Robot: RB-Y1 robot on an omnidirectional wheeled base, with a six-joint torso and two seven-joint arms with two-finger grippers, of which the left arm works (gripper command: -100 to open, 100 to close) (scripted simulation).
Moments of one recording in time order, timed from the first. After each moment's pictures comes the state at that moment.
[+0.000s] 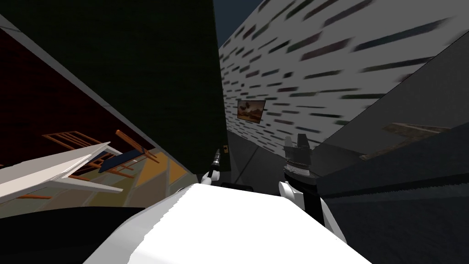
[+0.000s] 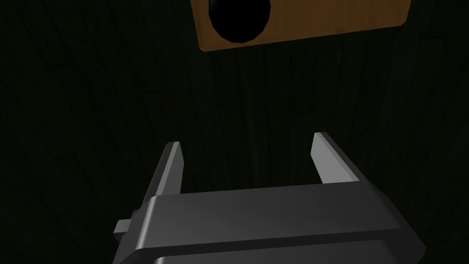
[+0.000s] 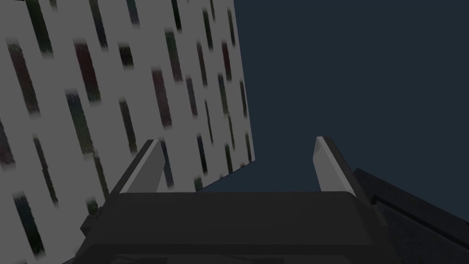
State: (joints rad) arm -0.20 0.04 0.06 -0.57 0.16 -0.83 -0.16
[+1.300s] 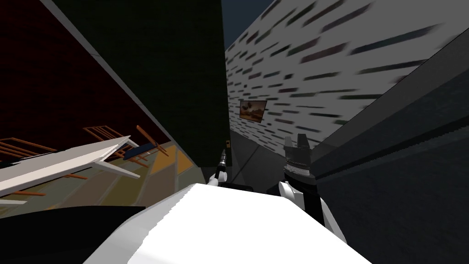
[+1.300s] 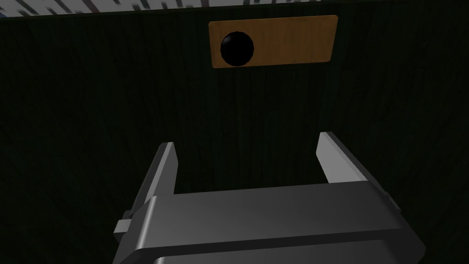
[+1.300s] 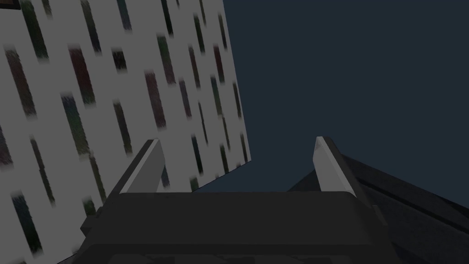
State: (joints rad) arm -0.23 -0.04 -0.15 -0.53 0.44 -0.87 -0.29
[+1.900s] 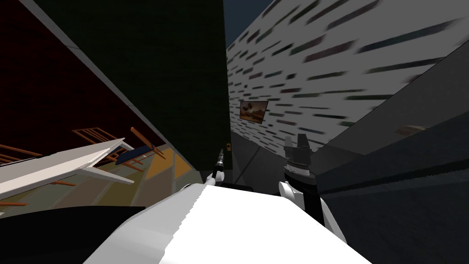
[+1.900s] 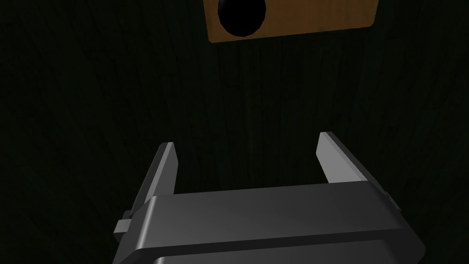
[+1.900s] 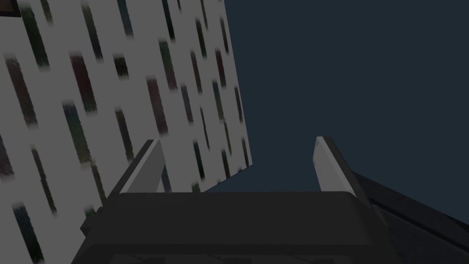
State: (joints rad) arm -0.23 0.01 -0.15 -0.52 0.44 -0.88 -0.29
